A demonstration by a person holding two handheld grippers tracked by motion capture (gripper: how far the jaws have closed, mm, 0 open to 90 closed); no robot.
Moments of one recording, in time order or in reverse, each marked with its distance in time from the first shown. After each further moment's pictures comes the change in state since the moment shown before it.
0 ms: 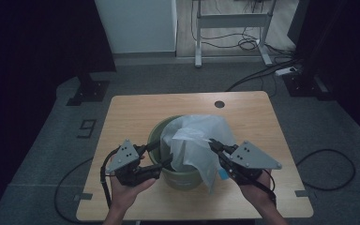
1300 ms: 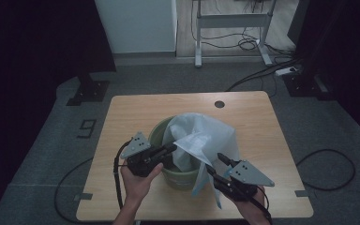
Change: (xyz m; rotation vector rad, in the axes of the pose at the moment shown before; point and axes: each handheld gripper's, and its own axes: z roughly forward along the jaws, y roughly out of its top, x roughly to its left) left arm 0.010 -0.008 0.033 0.034 -0.020 -0.120; right arm 0.022 -0.065 -0.003 0.073 -0.062 0.160
